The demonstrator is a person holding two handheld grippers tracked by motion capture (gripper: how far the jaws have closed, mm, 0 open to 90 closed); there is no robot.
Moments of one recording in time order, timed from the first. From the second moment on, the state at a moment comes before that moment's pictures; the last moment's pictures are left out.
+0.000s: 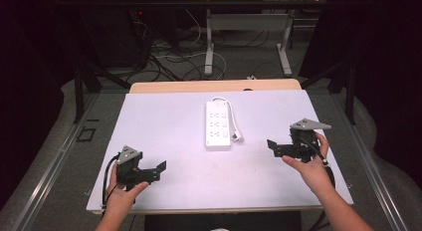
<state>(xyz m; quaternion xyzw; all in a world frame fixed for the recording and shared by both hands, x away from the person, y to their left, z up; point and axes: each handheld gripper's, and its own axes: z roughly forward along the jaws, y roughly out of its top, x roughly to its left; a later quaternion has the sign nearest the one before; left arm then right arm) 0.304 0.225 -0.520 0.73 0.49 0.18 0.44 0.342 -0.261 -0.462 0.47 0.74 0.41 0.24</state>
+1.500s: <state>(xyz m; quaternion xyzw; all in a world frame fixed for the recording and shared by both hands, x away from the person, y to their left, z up) 0.304 0.222 -0.523 0.74 0.48 0.18 0.43 0.387 -0.215 -0.428 0.42 0.79 0.38 0.22</state>
